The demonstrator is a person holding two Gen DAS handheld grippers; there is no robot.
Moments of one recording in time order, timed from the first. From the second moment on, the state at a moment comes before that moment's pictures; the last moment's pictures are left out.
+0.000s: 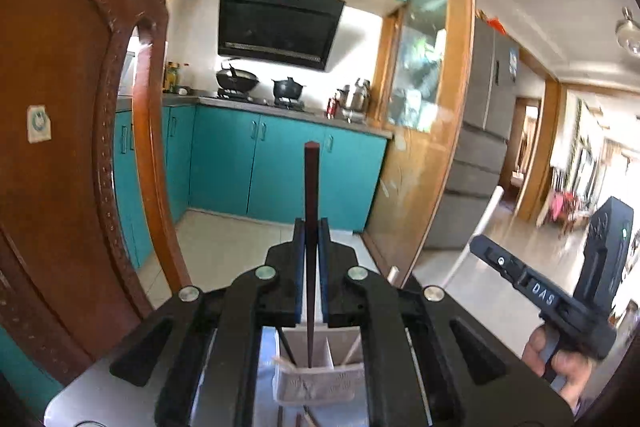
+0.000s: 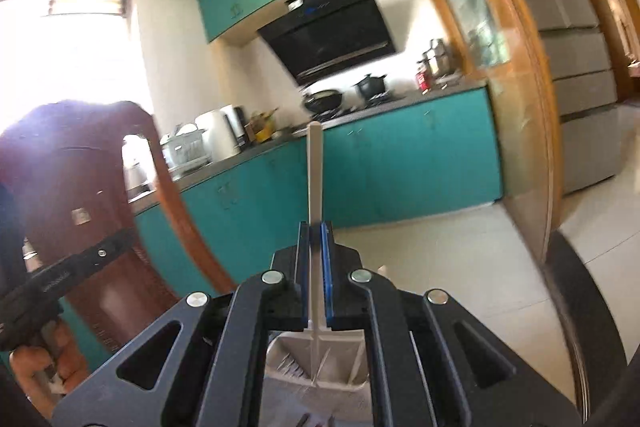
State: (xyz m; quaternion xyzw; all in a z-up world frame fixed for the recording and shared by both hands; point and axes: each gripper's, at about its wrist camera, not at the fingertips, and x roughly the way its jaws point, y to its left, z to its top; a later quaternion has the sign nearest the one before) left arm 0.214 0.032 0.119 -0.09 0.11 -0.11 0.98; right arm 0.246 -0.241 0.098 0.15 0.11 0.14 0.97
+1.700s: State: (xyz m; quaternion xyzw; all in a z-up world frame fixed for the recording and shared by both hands) left arm 0.233 0.011 -0.122 0.01 0.41 -0.08 0.91; right arm 0.248 -0.138 -0.162 0.00 0.50 0.19 0.84
